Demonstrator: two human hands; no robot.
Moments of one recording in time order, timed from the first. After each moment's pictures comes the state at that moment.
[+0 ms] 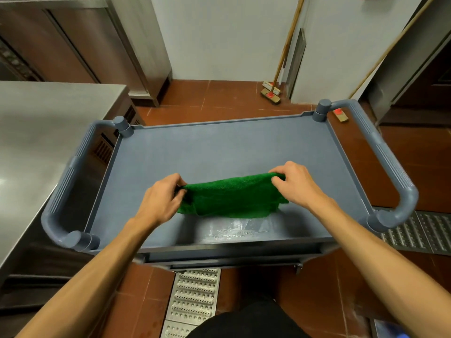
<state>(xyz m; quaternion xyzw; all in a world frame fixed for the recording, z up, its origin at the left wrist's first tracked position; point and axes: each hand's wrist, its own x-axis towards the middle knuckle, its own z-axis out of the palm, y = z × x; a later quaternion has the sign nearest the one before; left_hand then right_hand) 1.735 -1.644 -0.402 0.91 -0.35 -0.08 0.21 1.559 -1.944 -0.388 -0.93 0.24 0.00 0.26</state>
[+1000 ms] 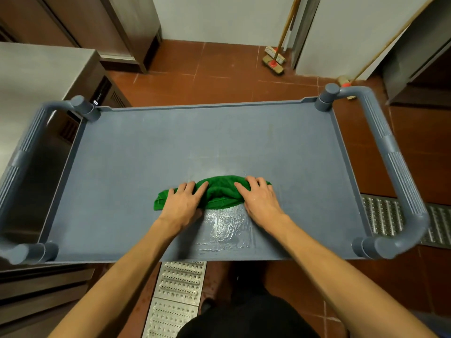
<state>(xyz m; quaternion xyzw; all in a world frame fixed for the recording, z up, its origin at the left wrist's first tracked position) 1.725 -1.755 -0.496 0.89 -0.43 -0.14 -0.09 1.599 -1.953 -0.508 -0.99 0.11 0.07 0.09</state>
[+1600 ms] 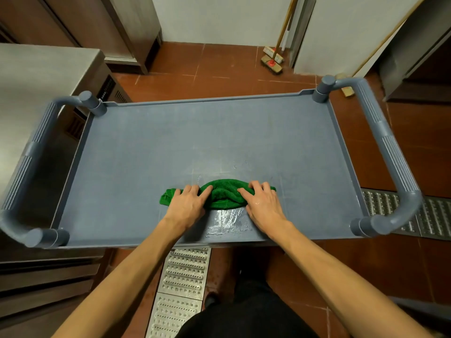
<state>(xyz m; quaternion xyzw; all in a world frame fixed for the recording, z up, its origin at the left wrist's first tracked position) 1.688 -1.735 -0.485 0.88 -0.45 -0.14 -0.09 1.554 -1.918 -0.510 -0.98 0.15 0.01 0.12</state>
